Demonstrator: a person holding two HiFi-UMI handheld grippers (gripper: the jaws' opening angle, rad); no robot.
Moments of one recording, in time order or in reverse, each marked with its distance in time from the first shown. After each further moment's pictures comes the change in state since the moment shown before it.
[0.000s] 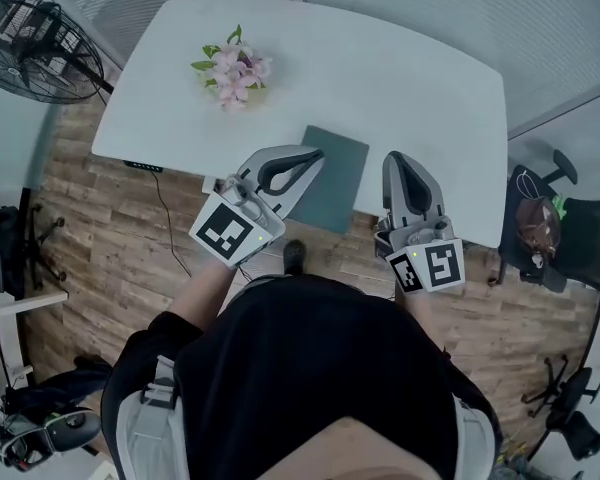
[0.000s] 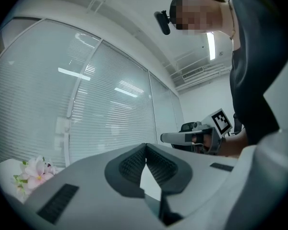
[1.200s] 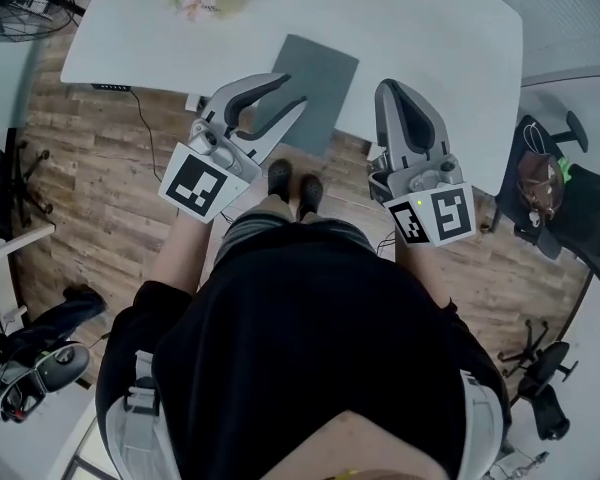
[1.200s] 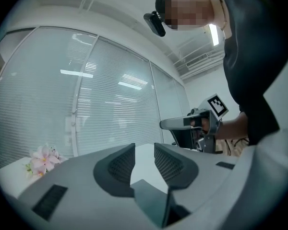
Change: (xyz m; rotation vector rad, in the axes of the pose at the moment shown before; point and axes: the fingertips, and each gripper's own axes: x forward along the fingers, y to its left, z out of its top) left arm -0.005 -0.028 -0.038 0.029 0.115 0.111; right arm -0.017 -0.007 -0.012 0.061 0.051 0.131
